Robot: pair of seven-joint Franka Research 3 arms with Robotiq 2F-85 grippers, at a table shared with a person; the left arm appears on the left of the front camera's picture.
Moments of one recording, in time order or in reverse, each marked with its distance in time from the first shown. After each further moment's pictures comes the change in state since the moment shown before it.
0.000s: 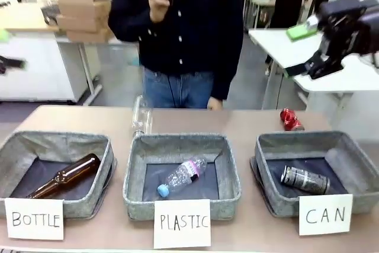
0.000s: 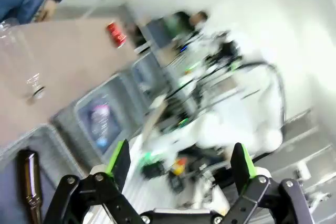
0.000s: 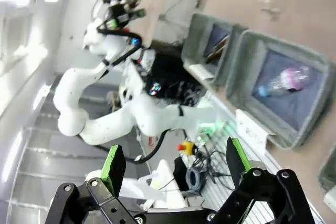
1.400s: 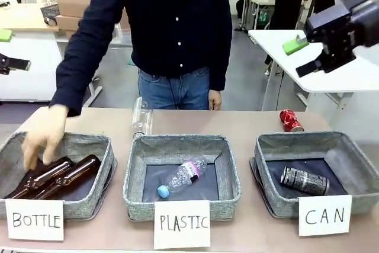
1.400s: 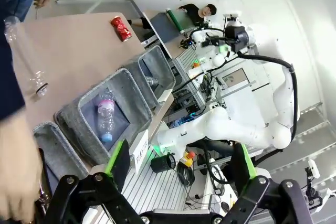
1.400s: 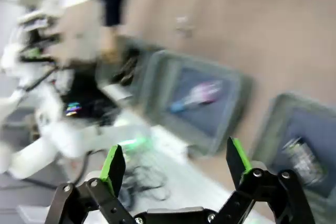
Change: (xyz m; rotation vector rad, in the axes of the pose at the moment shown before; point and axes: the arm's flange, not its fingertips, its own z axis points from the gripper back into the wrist) left arm 0.002 -0.019 -0.023 0.089 0.093 -0.062; right arm 0.031 0.008 0.010 -0.469 -0.056 0.109
